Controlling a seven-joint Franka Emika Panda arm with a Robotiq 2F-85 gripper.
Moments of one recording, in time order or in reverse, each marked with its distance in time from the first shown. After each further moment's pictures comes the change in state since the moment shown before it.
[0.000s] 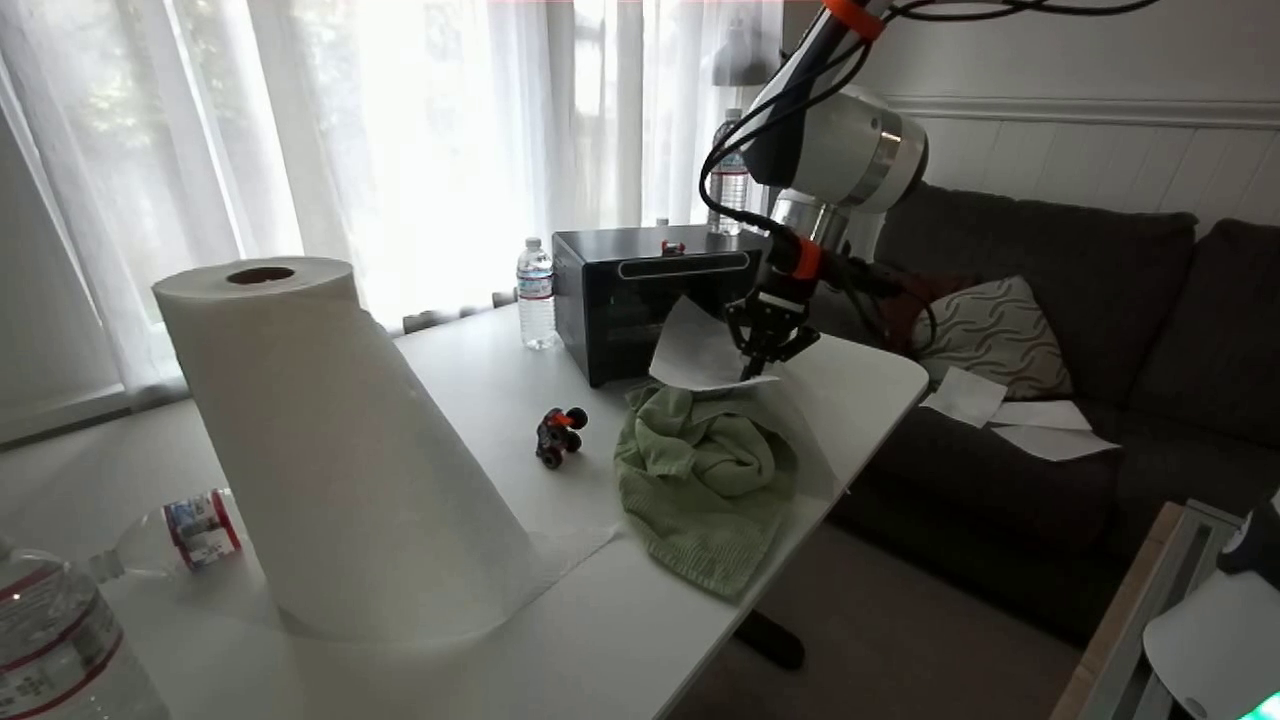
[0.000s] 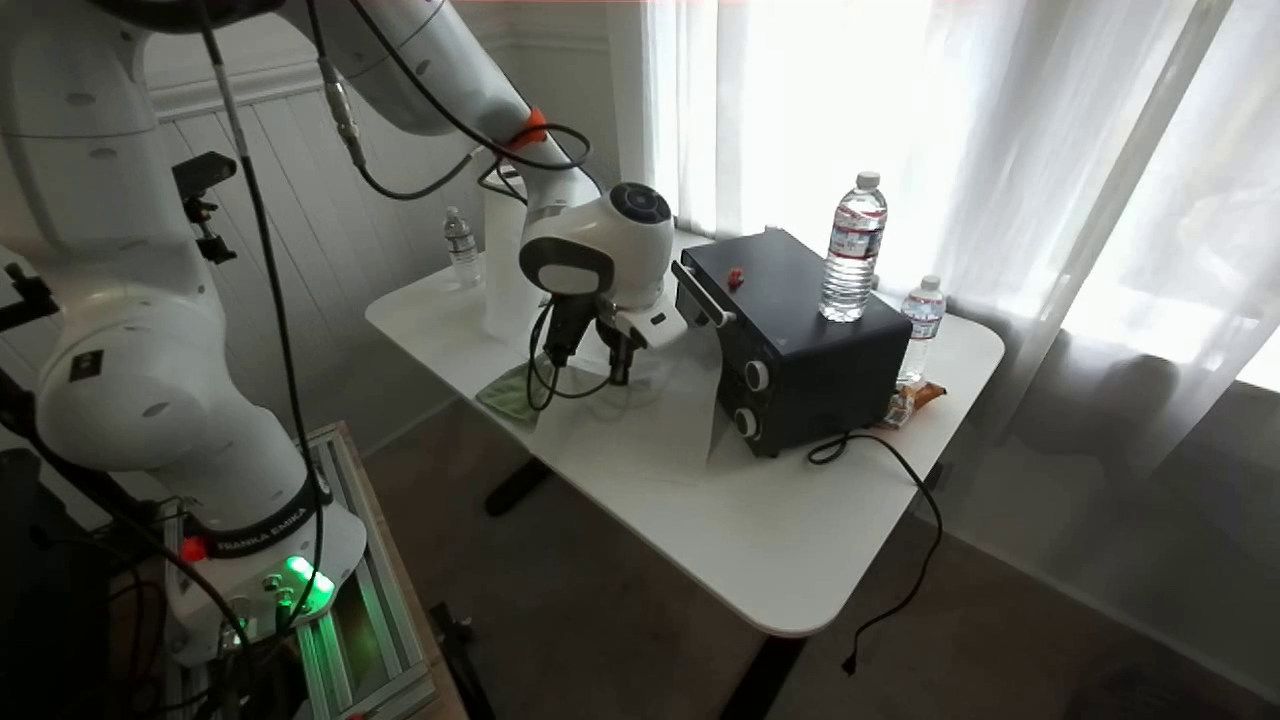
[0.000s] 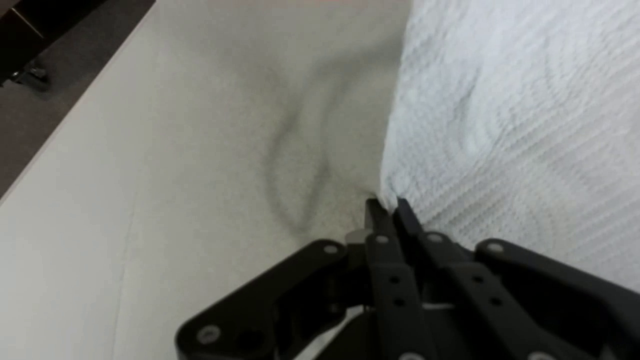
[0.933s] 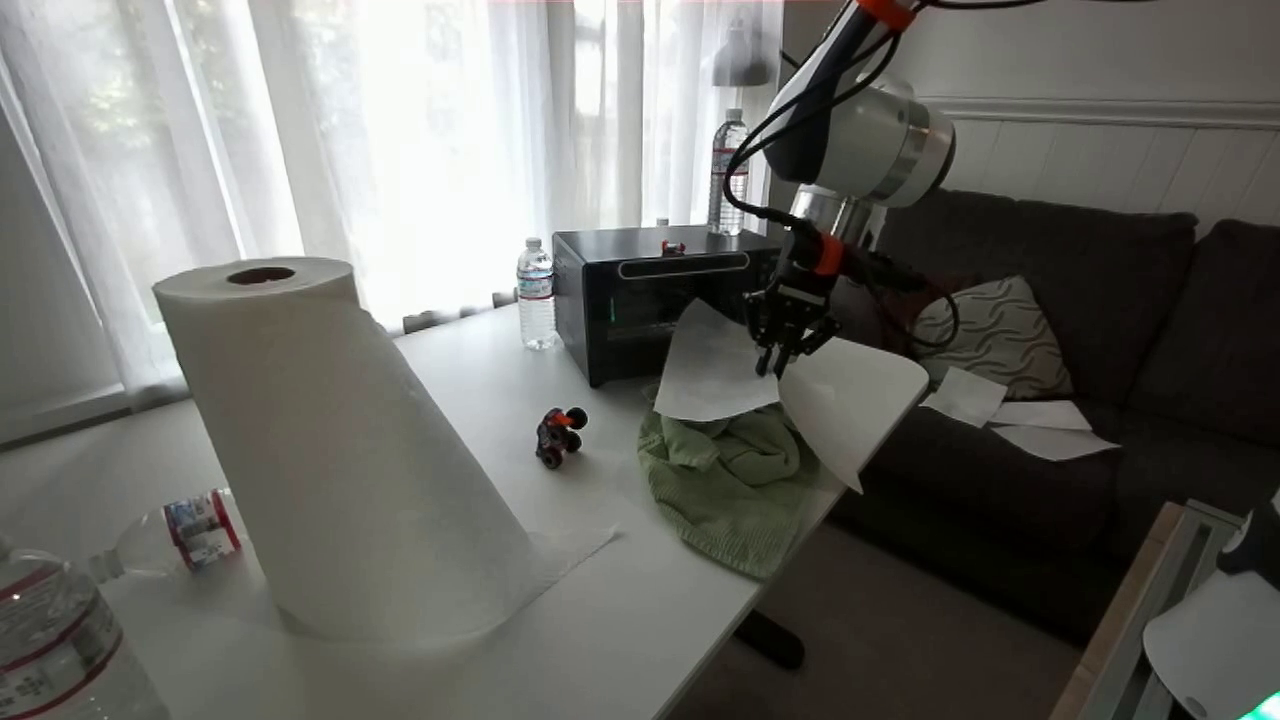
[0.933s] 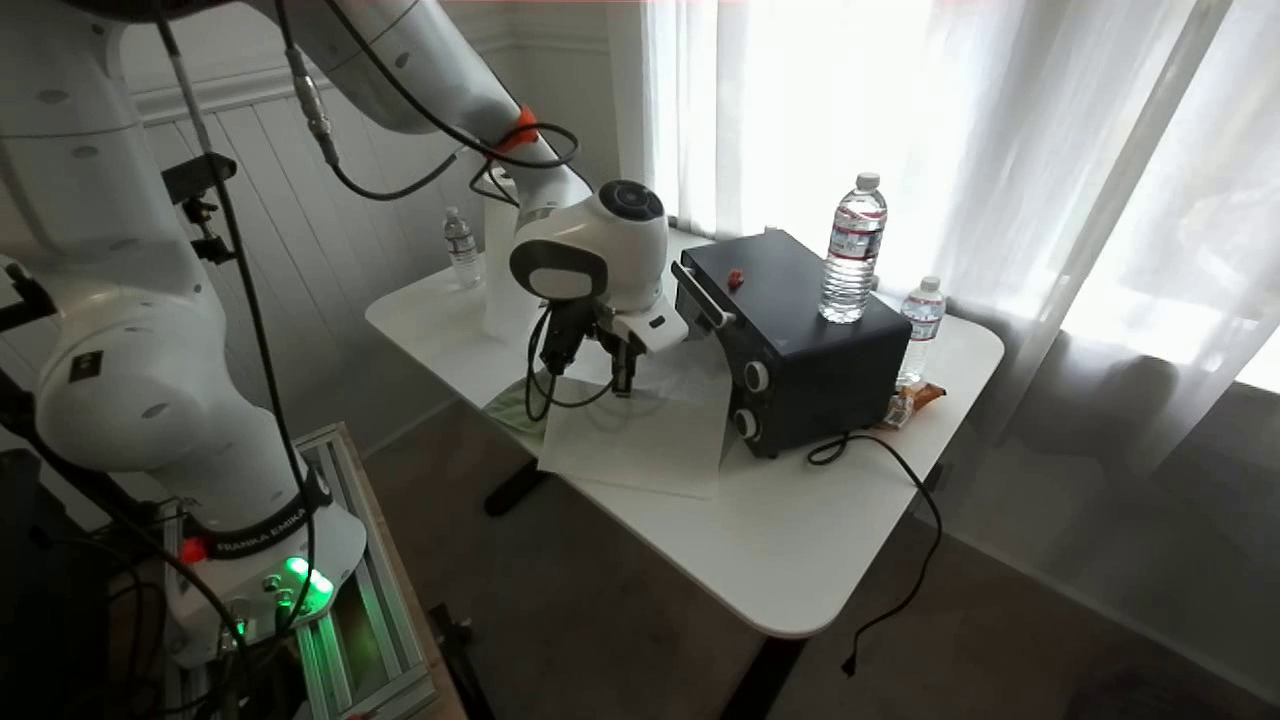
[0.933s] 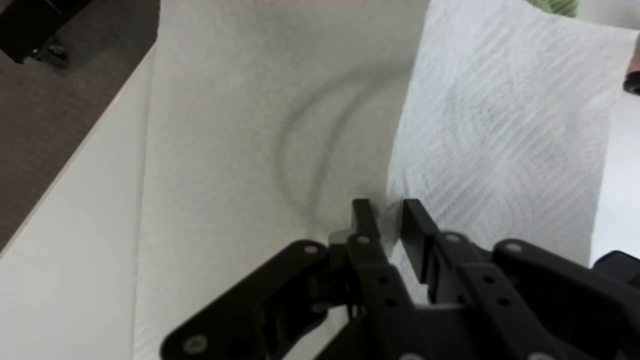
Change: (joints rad) arm -0.002 -0.042 -0.035 -0.049 -0.040 0.048 0.003
